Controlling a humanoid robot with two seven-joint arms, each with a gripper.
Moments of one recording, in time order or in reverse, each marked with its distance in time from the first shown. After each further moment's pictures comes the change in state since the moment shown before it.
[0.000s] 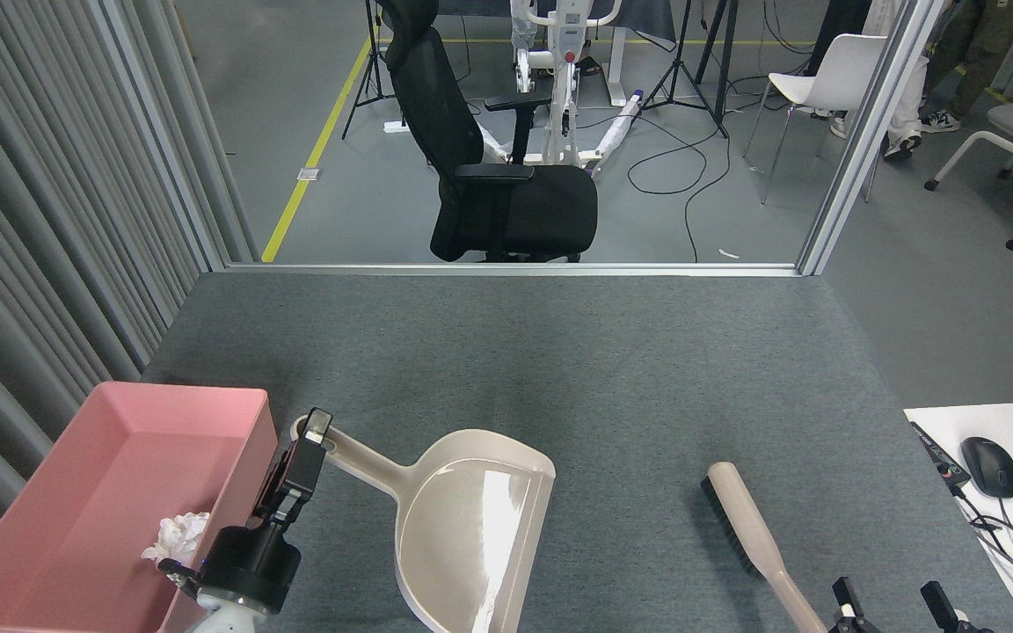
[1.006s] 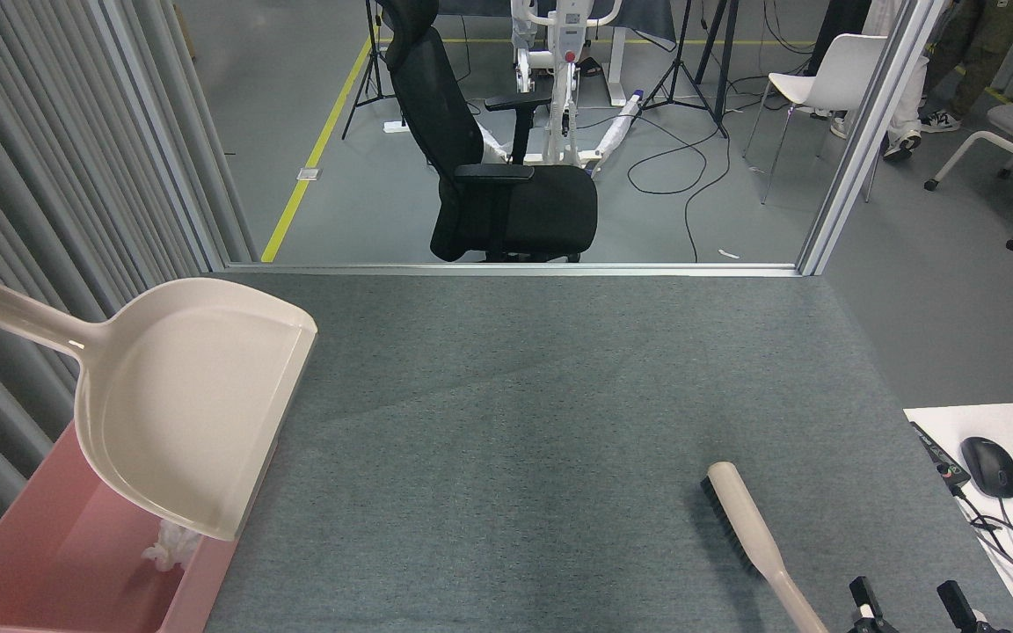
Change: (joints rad) left arm -0.060 0.671 0.298 -0.007 0.555 -0.104 -0.014; right arm 0.017 -0.040 -0.003 0.007 -0.064 -0.016 -0.016
